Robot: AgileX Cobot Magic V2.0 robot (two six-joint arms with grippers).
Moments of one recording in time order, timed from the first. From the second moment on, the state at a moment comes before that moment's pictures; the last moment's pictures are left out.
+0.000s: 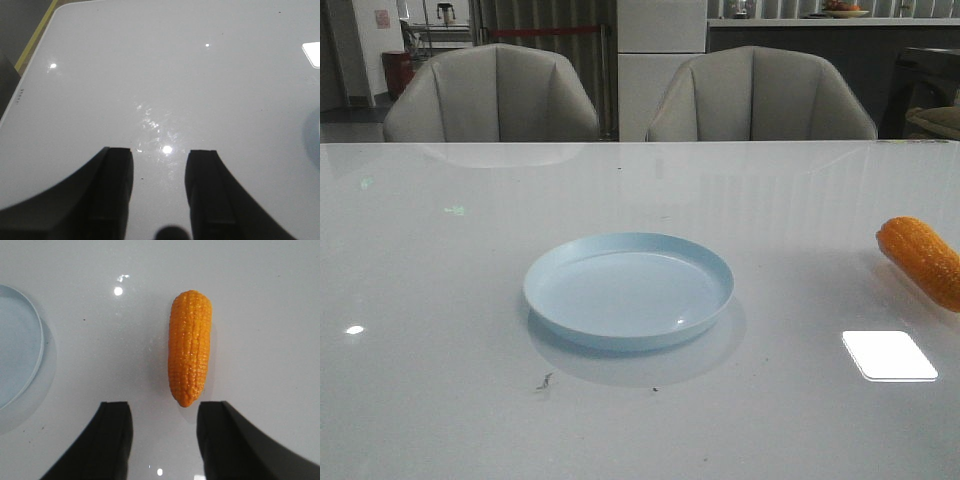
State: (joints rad) left arm -0.03 0.76 -0.68 0.09 0.50 0.06; right arm 0.03 1.24 -0.95 0.11 0.66 -0.03
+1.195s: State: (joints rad) left arm -0.03 0.76 -0.68 0.10 0.50 0.05; right arm -0.04 1.99 -1.47 0.10 0.93 0.01
